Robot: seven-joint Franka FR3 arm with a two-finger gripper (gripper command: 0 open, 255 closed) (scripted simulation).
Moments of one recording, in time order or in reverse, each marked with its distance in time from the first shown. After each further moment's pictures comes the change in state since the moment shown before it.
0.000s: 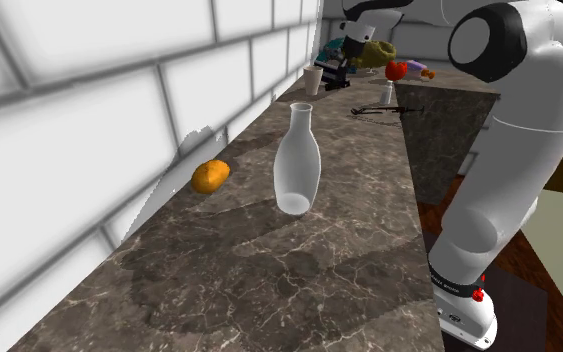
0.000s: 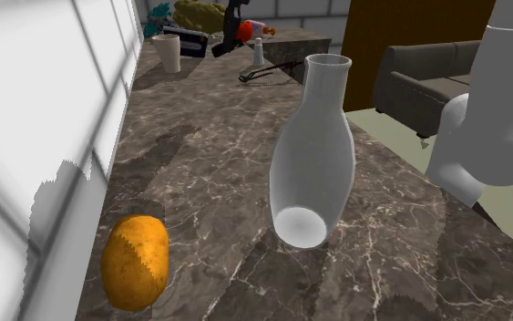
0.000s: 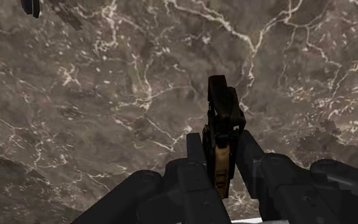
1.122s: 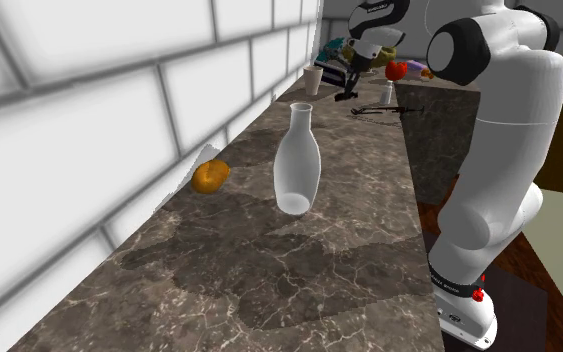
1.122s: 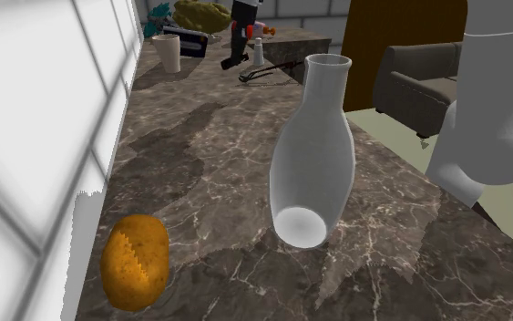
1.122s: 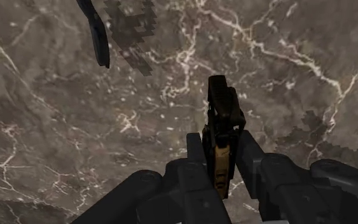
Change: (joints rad) arm -0.094 0.144 -0.042 0.041 0.085 0.056 -0.167
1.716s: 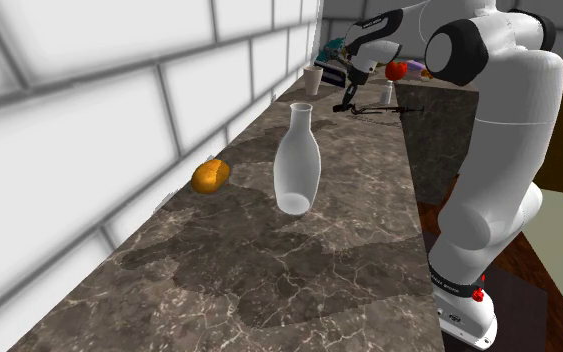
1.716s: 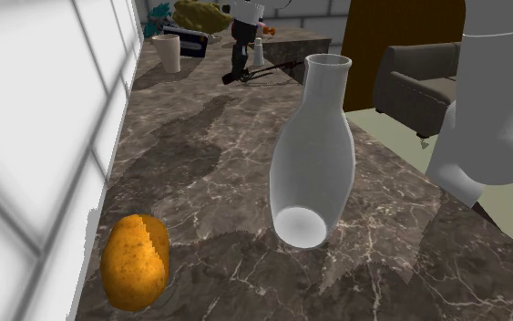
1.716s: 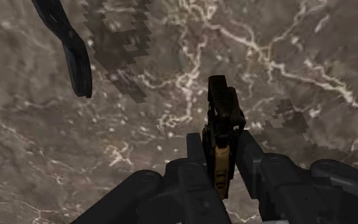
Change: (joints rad) arm 0.006 0.011 0.007 -0.109 0.018 0.115 -0.031
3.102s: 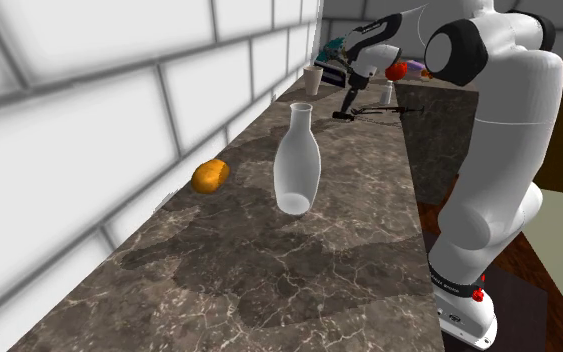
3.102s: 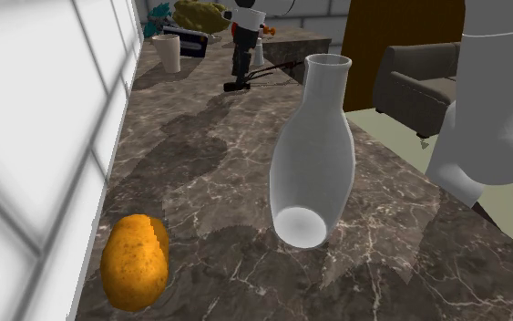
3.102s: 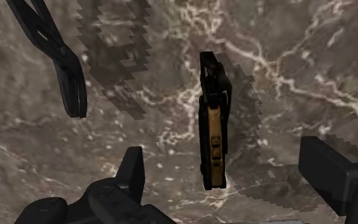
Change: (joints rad) arm -0.002 0.002 0.000 -0.039 0.008 0.038 -0.017
